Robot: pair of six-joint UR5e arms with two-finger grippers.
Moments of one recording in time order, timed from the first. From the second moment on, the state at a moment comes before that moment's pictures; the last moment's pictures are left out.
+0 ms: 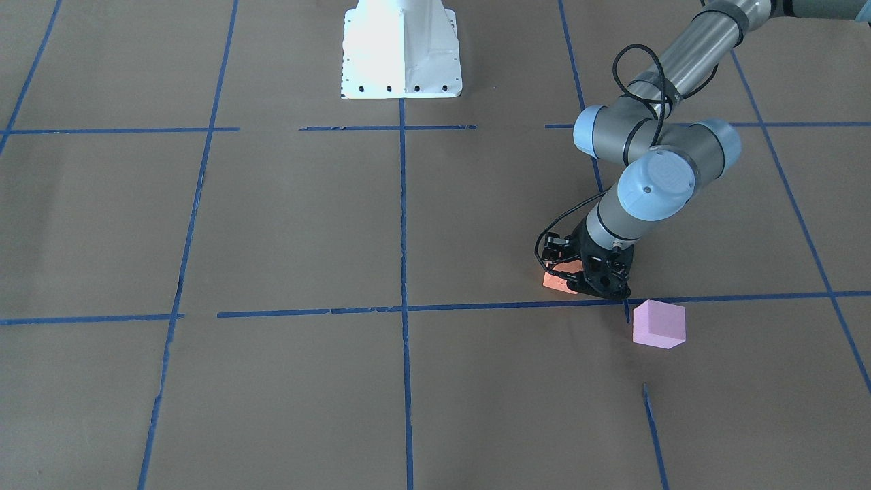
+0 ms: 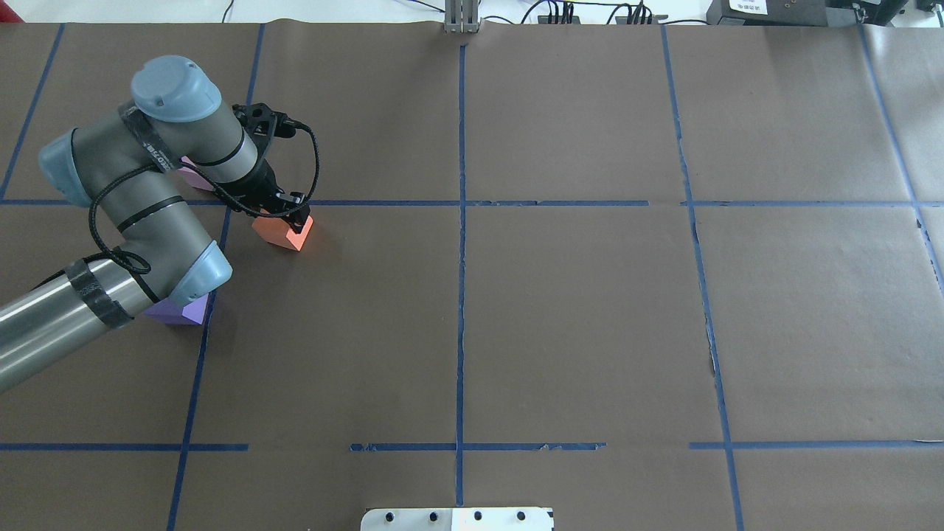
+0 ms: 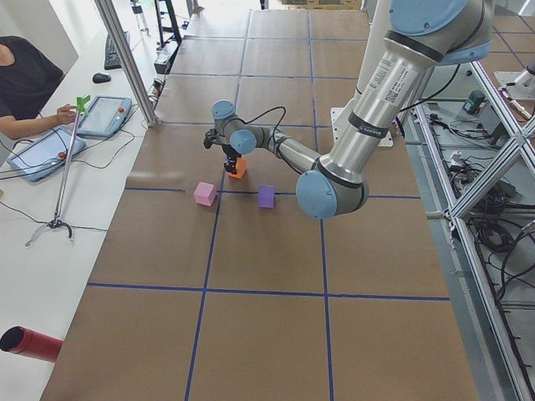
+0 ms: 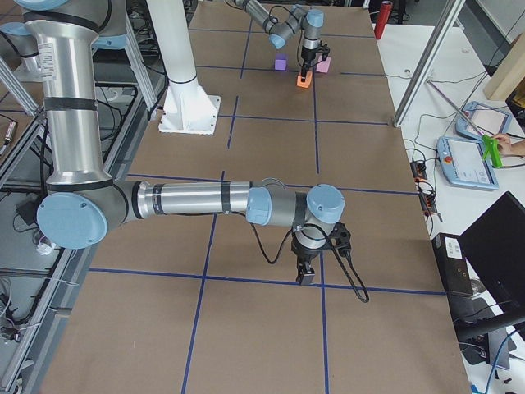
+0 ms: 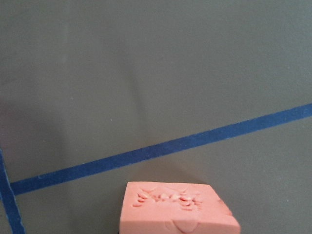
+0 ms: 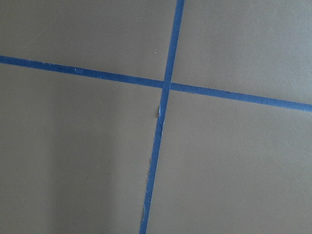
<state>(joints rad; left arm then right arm) -0.81 -2.11 -1.43 -1.83 -2.18 -0.71 1.52 -1.52 1.60 -1.72 2.29 -0.16</state>
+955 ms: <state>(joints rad) -1.00 -2.04 -1.83 -1.32 -2.21 -0.55 1.52 -1.52 1.60 -1.72 2.29 -0.16</state>
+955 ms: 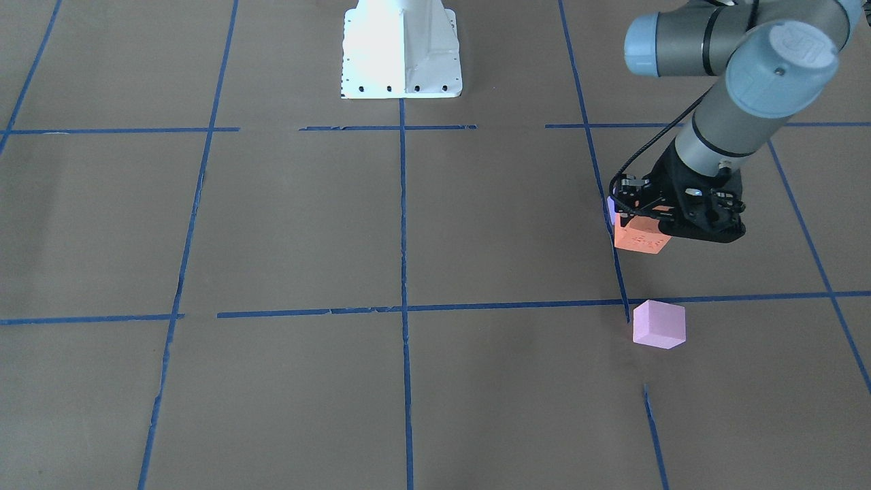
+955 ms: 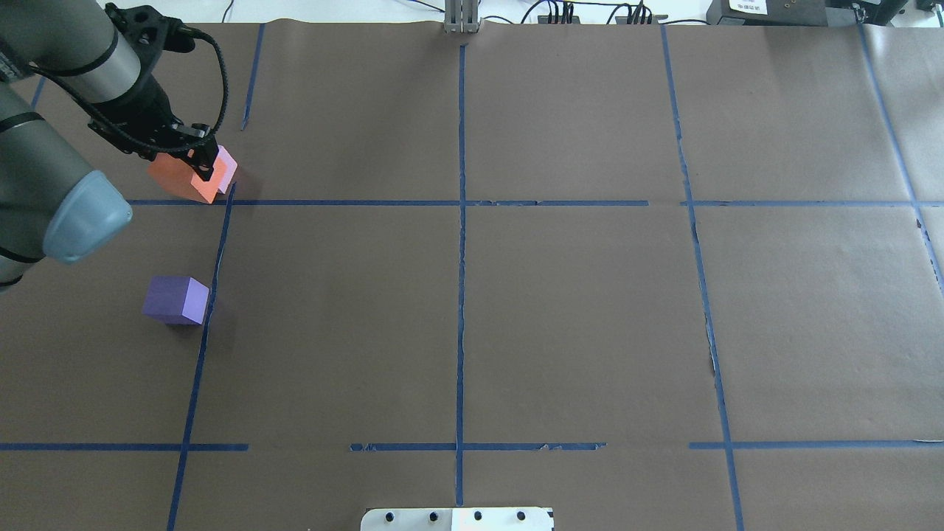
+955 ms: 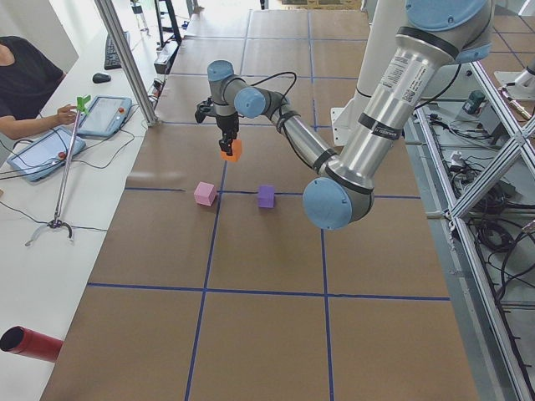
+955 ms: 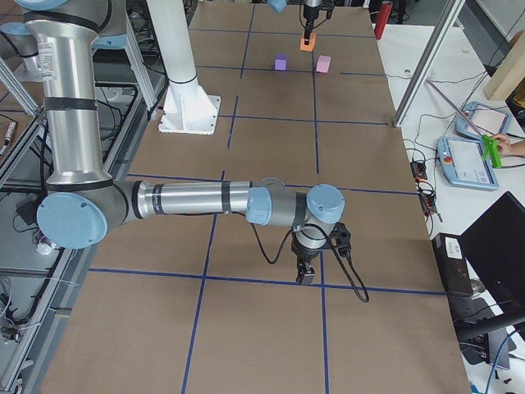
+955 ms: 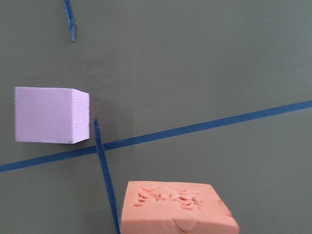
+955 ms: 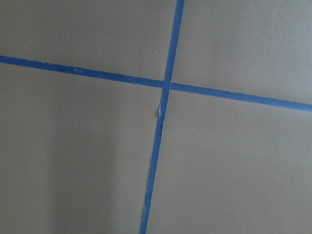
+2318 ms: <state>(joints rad) -1.02 -1.99 -1.51 -1.55 -2.37 -0.58 1.52 -1.52 1.60 -1.72 2.29 -0.16</state>
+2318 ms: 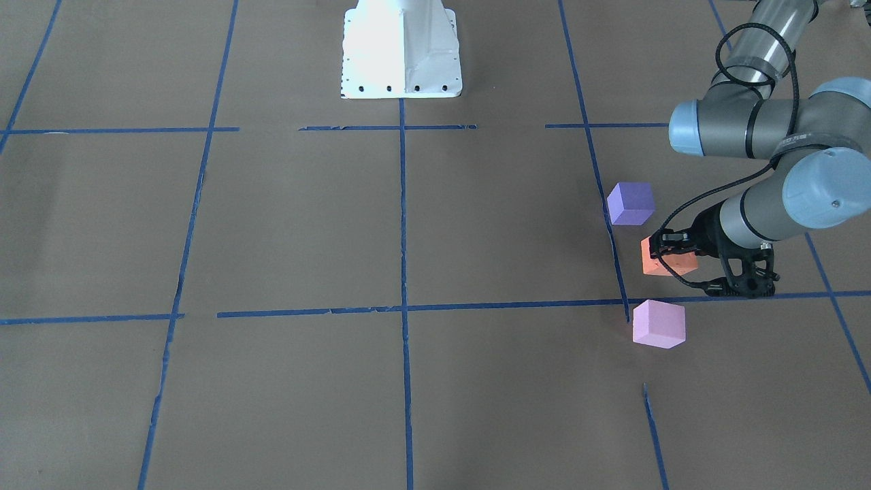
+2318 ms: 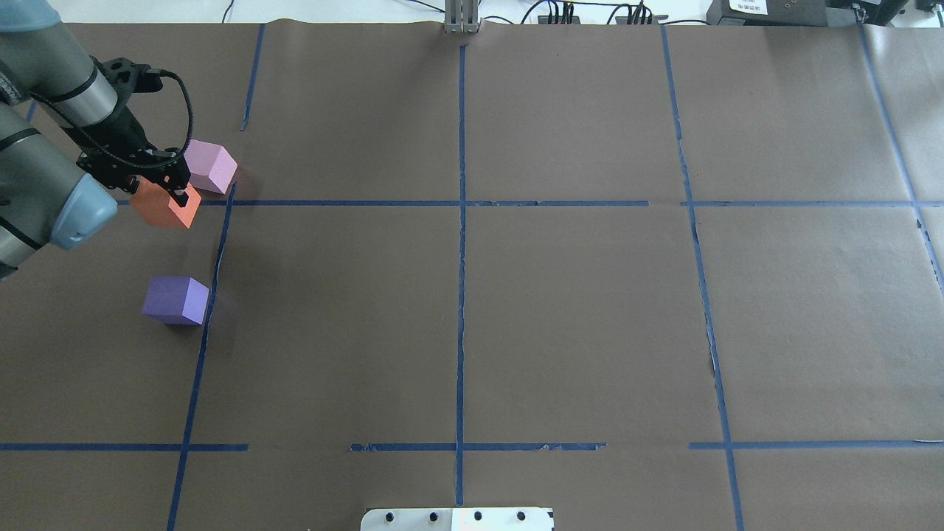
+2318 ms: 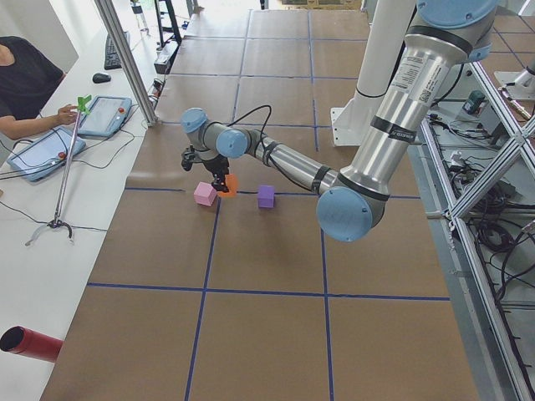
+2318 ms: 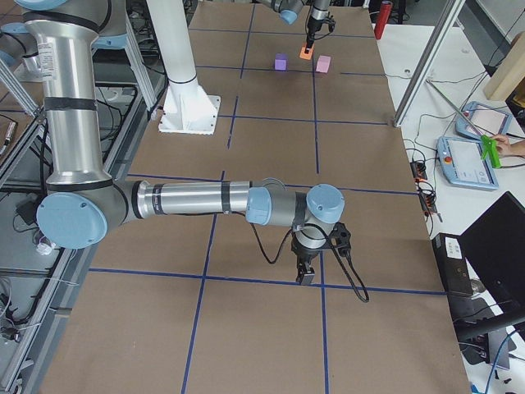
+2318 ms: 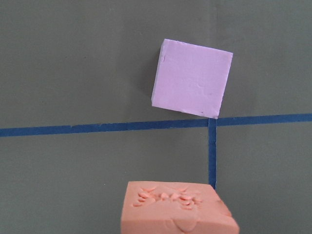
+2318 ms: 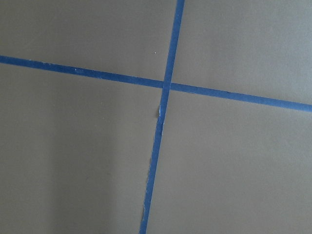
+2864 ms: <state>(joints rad) -0.99 -1.99 -1.46 -1.61 -2.37 -0.58 1.52 -1.52 1.60 -1.72 2.29 -0.16</state>
